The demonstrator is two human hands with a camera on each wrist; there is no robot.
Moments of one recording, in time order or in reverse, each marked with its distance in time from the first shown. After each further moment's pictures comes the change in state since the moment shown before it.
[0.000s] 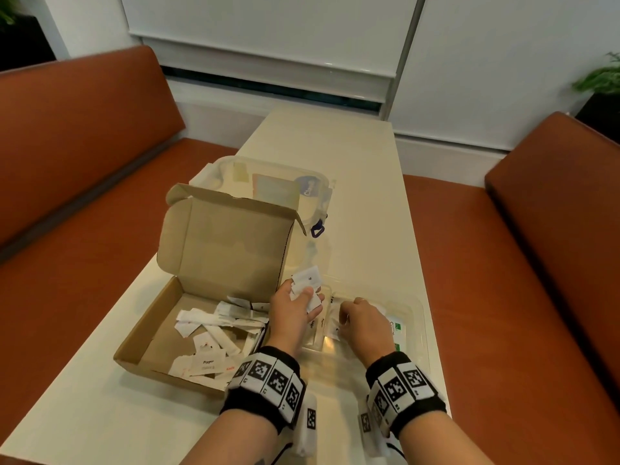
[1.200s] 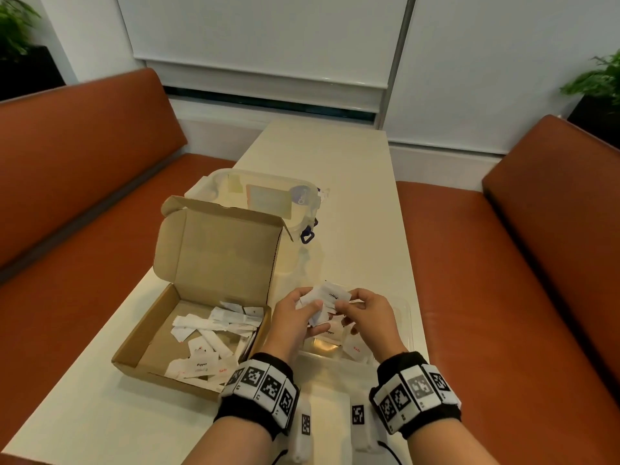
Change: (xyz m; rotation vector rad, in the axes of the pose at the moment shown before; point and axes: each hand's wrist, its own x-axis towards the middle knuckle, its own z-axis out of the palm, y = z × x) left_hand -0.021 0.003 0.008 0.111 -0.146 -0.082; right_hand -0.015 0.010 -0.040 1.008 0.094 0.173
